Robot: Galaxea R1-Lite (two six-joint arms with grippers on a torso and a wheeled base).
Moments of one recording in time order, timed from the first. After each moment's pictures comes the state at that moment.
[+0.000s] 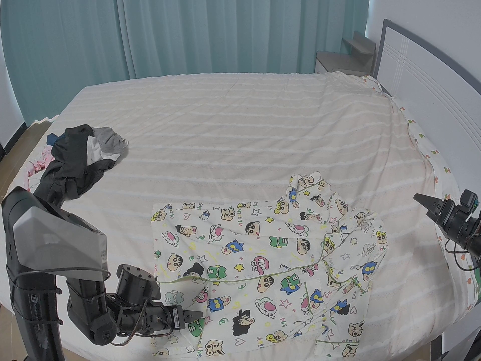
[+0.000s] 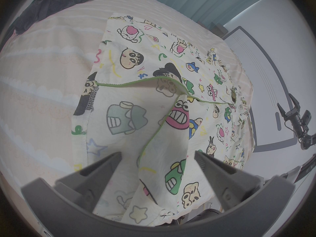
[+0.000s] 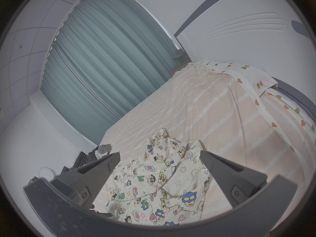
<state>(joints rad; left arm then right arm) -0.45 2.25 -0.22 -1.16 -0.17 -0.55 -0.23 1.54 -0.27 -1.03 0.47 0.53</state>
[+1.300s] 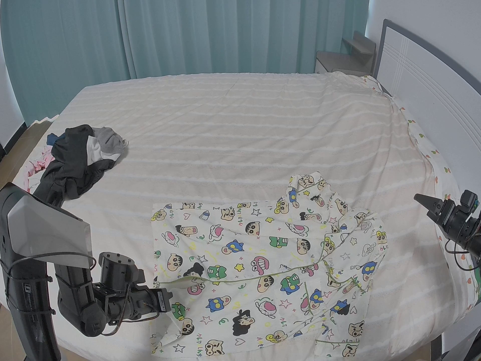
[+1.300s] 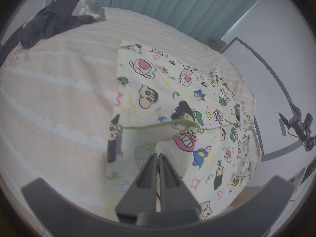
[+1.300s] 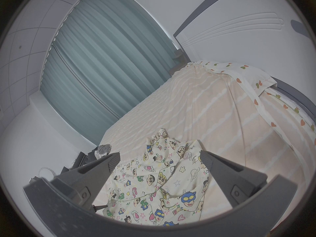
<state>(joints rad) -0.33 2.24 -0.21 -1.28 -0.13 -0.45 -0.24 1.55 -0.27 -1.03 0.47 0.53</state>
